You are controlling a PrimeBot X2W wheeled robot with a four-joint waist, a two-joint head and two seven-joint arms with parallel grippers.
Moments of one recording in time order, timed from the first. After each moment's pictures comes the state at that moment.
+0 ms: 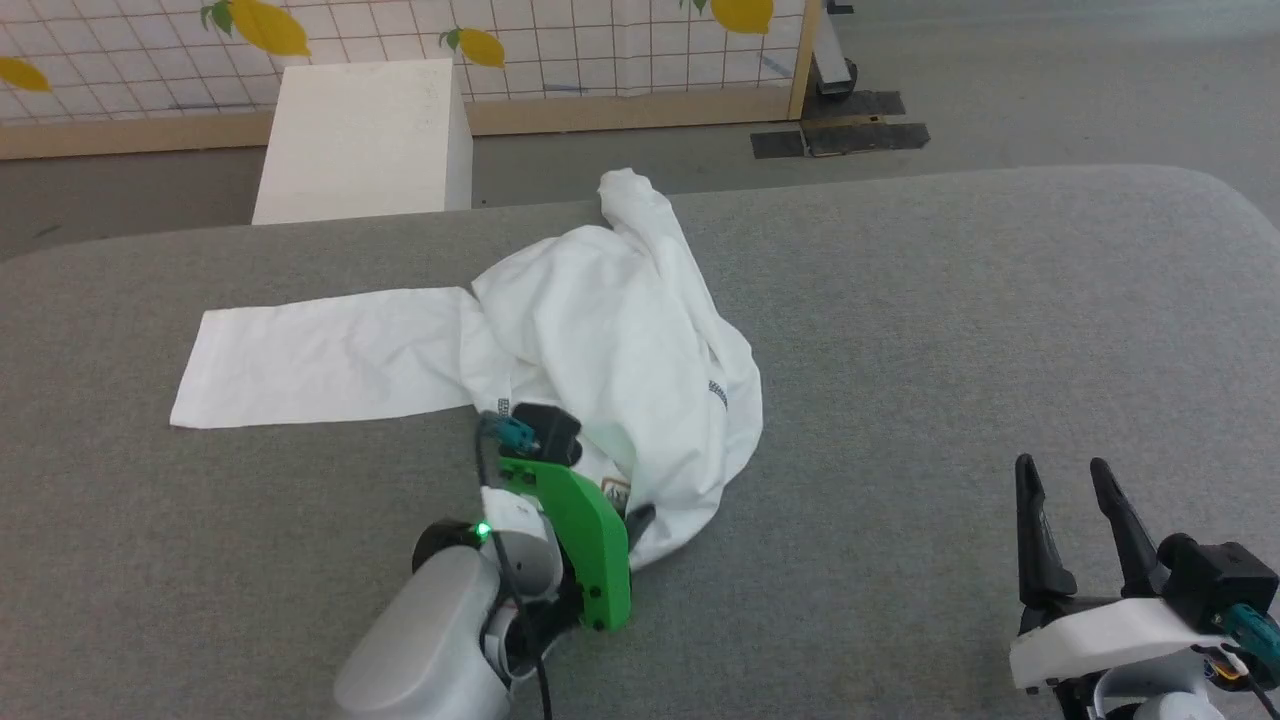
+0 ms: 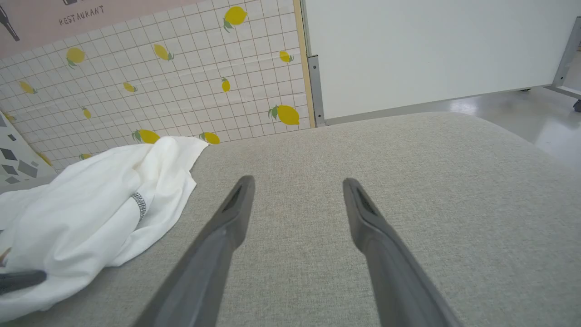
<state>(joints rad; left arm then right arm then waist) -0.42 0.10 -0.51 0.50 -0.67 -0.11 0.46 -0.01 -0.05 -0.10 0.21 0.19 0.13 -0.26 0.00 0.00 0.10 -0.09</state>
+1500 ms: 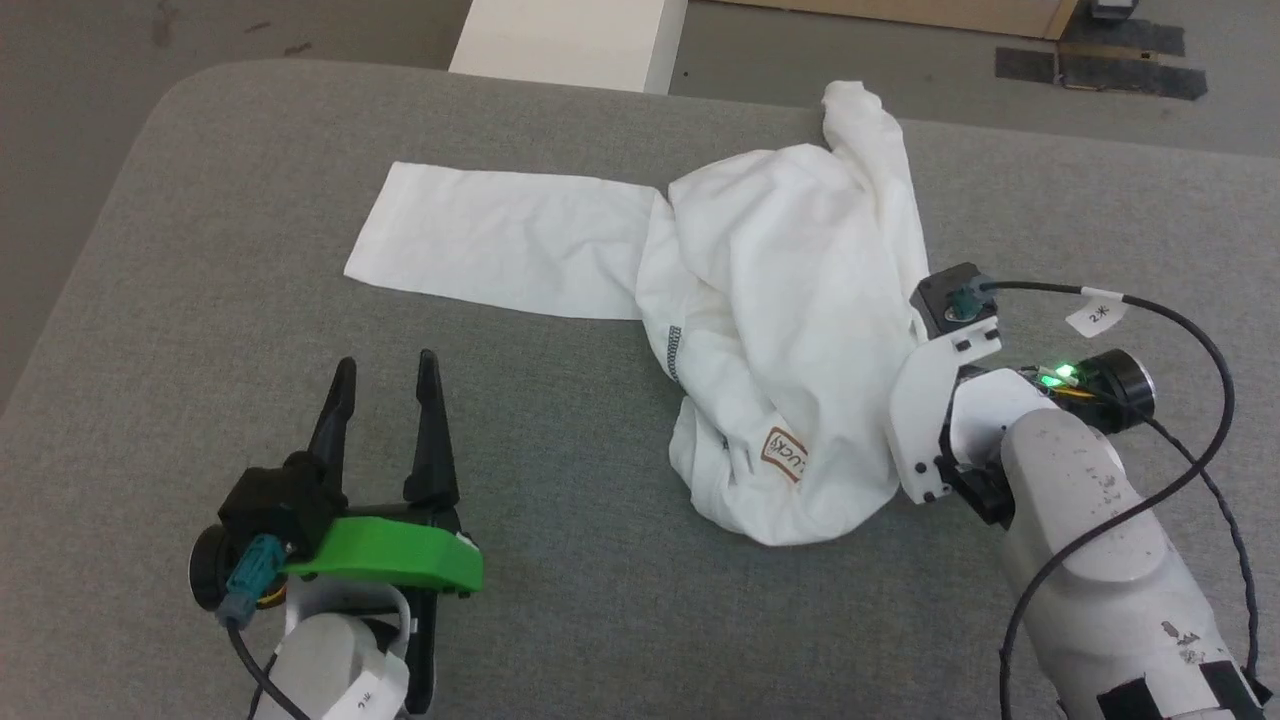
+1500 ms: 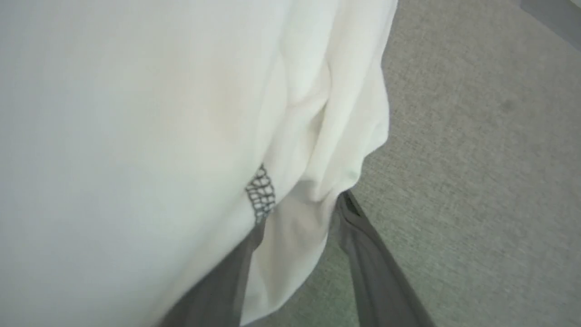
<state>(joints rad) -0.15 0.06 -0.10 0.08 -0.26 0.03 -0.26 -0.61 -0.06 0.12 0.70 -0.09 0.13 0.51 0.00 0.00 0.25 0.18</state>
